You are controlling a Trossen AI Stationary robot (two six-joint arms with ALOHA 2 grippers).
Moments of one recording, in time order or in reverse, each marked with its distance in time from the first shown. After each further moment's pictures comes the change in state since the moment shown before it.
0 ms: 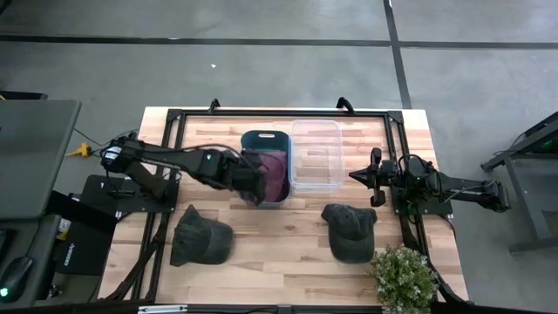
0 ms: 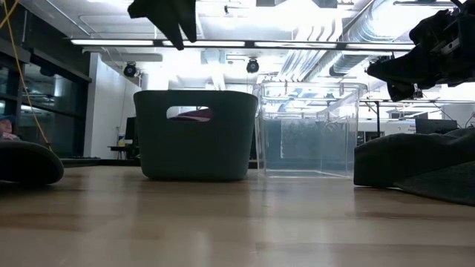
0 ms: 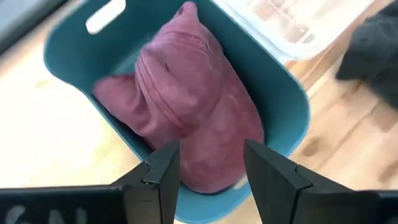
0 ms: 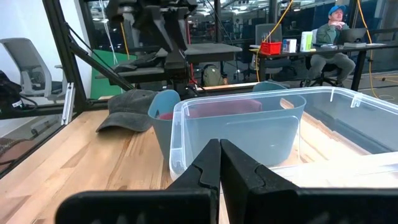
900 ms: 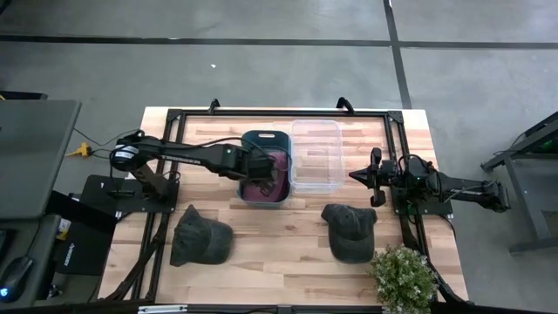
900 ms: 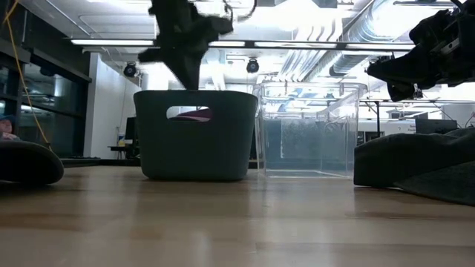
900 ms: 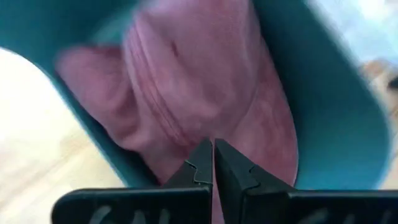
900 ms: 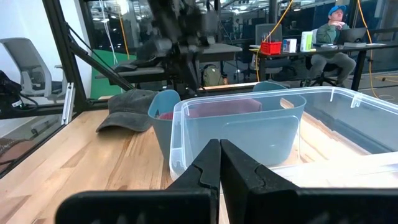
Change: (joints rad) left arm 0.148 0.067 -0.182 0.213 0.148 0.004; right arm 0.000 0.001 0.000 0.000 0.000 0.000
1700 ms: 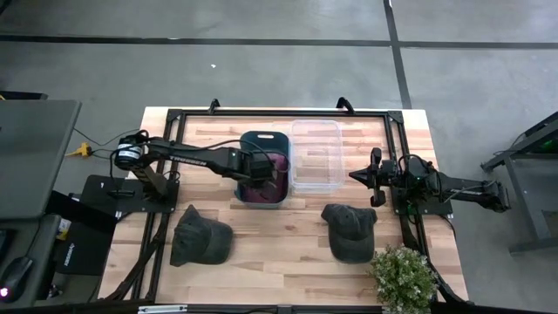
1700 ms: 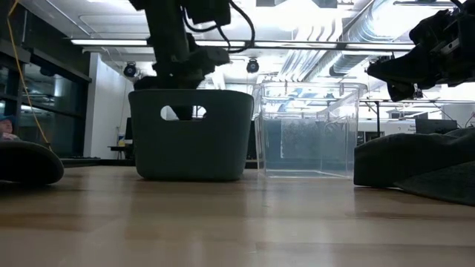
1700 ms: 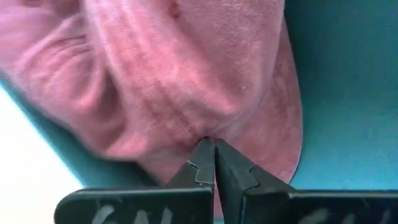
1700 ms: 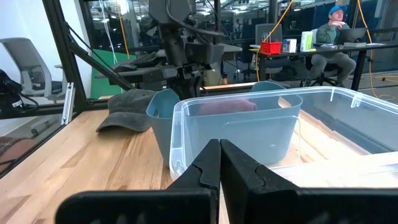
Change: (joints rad) left arm 0.043 0.016 -0.142 0.133 0.113 0.004; right arm 0.000 0.000 0.000 0.000 0.000 0.000
